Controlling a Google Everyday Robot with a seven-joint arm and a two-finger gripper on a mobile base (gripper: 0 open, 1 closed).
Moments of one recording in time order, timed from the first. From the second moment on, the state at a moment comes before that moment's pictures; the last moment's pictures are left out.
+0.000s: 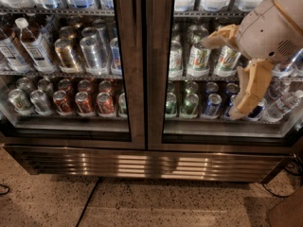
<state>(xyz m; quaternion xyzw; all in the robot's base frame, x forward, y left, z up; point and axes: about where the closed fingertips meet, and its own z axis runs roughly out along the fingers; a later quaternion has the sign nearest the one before) 0.452 -0.126 0.967 -0.71 0.64 0.17 0.25</state>
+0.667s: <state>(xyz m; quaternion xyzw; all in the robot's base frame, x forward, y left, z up) 0.440 -0.074 0.963 -0.76 0.59 0.16 0.22</state>
